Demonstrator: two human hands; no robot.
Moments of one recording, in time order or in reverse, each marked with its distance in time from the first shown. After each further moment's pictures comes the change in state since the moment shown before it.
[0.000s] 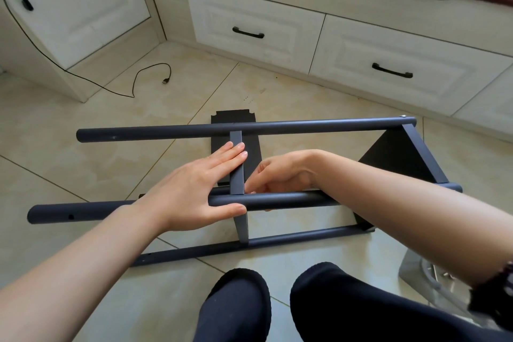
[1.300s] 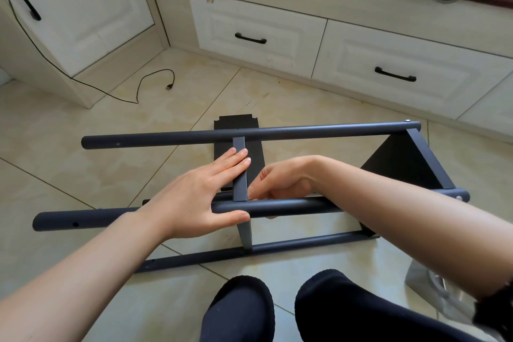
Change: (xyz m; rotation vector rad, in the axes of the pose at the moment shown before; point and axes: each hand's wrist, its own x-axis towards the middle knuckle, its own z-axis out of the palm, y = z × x) left_hand 0.000 0.000 0.000 -0.005 -0.003 -0.003; right_hand 0.006 0.003 -0.004 0.050 -0.055 0.003
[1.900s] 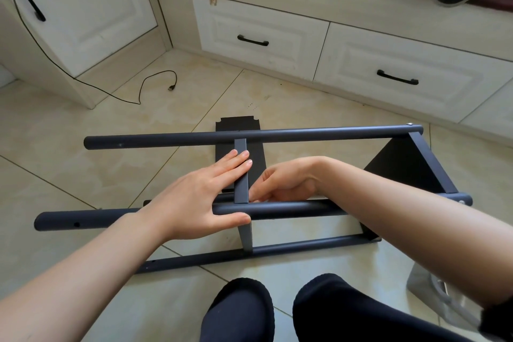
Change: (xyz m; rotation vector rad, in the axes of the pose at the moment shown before) left_hand 0.000 0.001 -0.001 -0.014 0.008 -0.007; right_hand -0.001 0.001 0.000 -0.014 0.010 -0.047
